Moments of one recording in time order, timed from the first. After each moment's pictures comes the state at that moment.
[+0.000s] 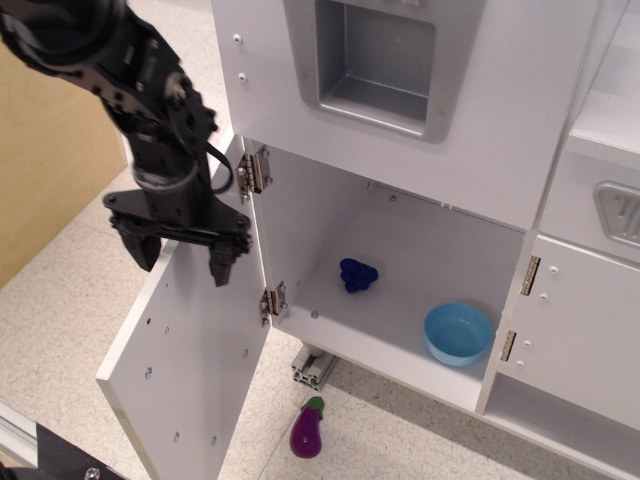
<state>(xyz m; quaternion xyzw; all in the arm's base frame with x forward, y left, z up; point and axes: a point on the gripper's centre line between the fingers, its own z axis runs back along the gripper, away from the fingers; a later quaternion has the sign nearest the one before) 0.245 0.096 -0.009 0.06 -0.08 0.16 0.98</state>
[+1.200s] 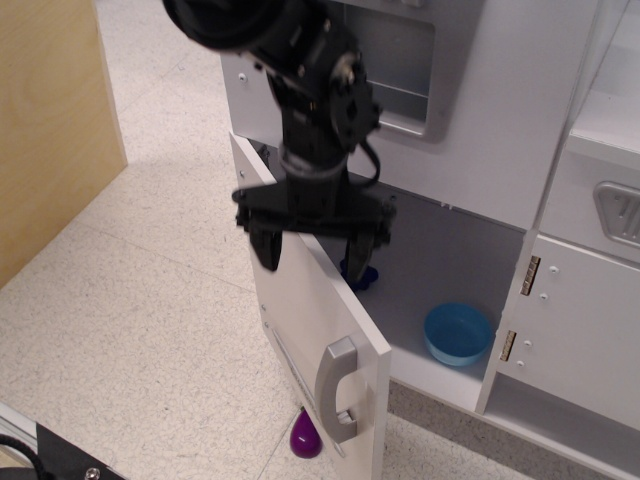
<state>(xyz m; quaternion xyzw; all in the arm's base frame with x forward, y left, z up) 0.272 0.009 0.024 0.03 -0.08 0.20 0.97</state>
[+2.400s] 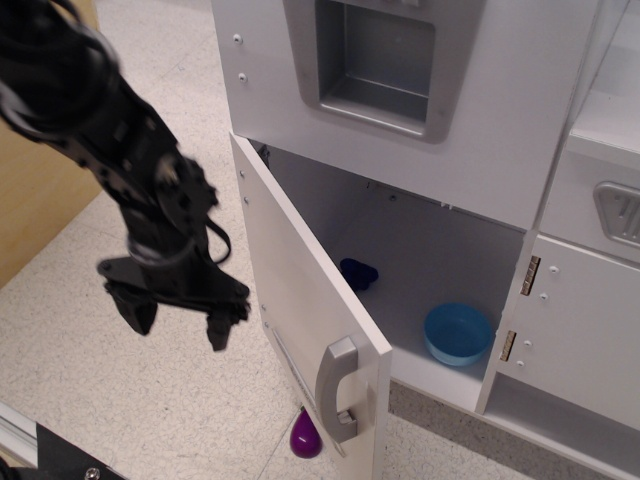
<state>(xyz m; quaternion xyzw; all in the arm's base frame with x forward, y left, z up) 0.211 0.073 -0.034 0.06 -0.07 0.15 0.98</state>
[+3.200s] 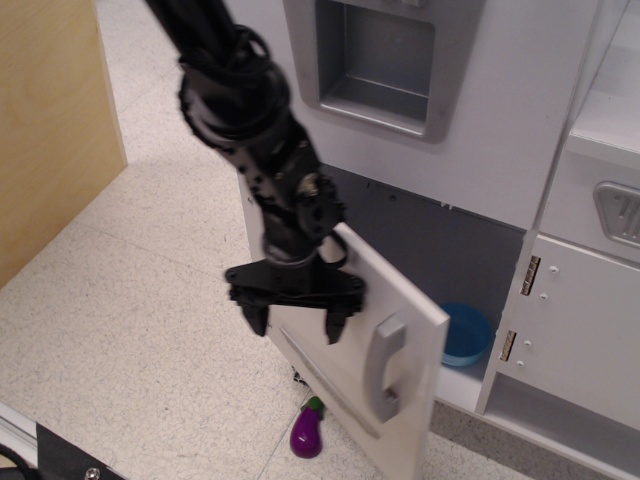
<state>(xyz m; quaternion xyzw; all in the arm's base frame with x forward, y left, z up) 0.271 0.015 -0.066 0.02 -0.06 0.20 0.98</state>
